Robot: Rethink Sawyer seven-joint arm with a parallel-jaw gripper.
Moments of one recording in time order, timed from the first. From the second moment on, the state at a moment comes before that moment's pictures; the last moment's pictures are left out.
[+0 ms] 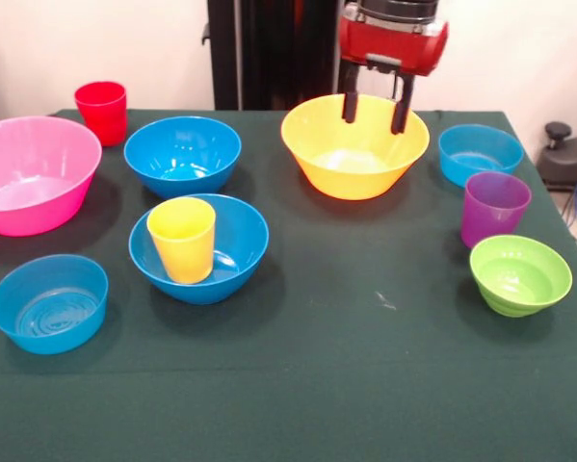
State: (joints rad) arm -0.12 -0.82 0.01 1.84 -0.16 0.41 2.22
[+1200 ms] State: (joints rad) arm 0.09 -0.79 0.03 1.79 -0.16 0.41 2.22
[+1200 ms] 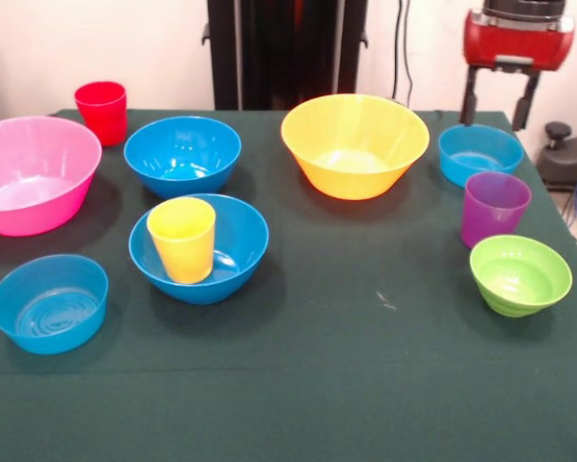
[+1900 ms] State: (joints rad) arm 0.08 -0.70 0.01 1.76 -0.16 0.41 2.22
